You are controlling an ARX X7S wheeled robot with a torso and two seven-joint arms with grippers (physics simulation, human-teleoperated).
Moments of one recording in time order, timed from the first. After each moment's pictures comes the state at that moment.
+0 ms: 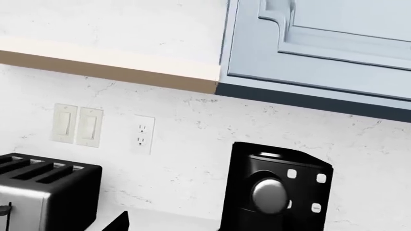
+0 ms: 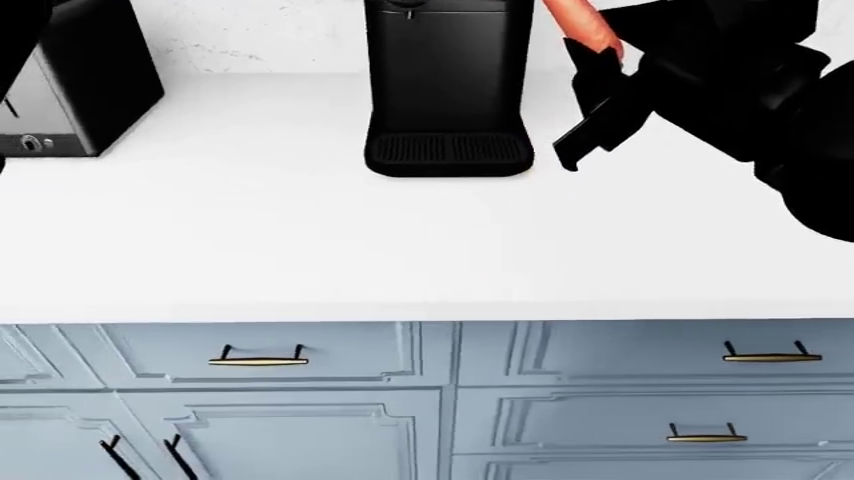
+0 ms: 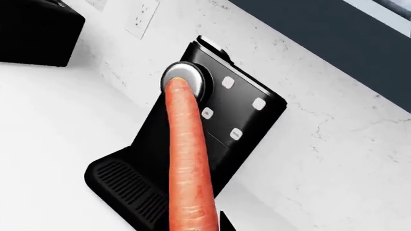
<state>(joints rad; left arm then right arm) -1.98 -0.94 1.21 0.58 -1.90 -0.21 -1.35 1.83 0.89 -1.26 -0.24 1.27 0.71 0.31</state>
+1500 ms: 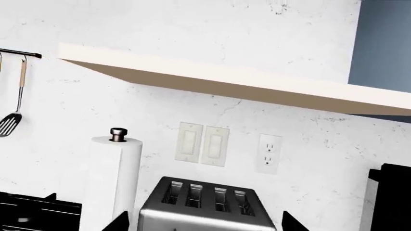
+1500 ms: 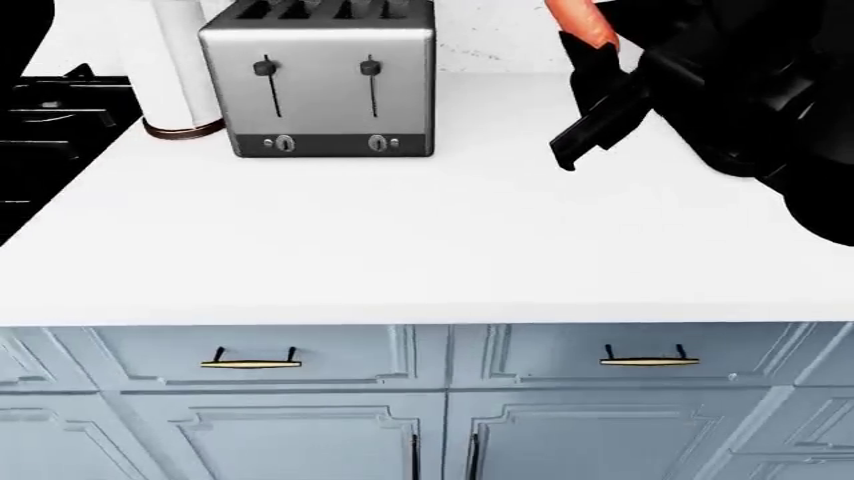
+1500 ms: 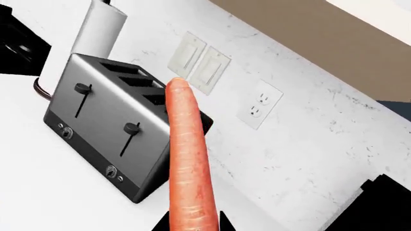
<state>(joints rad) -1.96 -0.94 1.18 0.58 -1.89 -0.22 -1.34 1.81 0.90 -1.23 -0.27 1.26 0.68 0.30</state>
